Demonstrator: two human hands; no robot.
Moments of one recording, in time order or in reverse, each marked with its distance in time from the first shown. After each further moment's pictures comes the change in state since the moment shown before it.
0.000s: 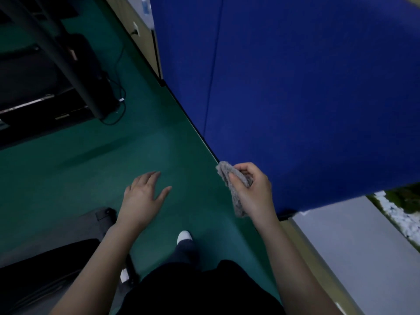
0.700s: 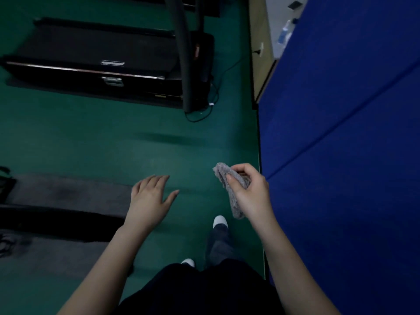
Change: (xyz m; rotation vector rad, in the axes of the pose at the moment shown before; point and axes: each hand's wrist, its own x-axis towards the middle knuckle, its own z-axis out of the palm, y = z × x) left_hand 0.102 -0.089 -0.045 -0.038 0.202 -0.527; right_hand 0.201 -0.096 0.178 -0.089 -0.570 -0.276
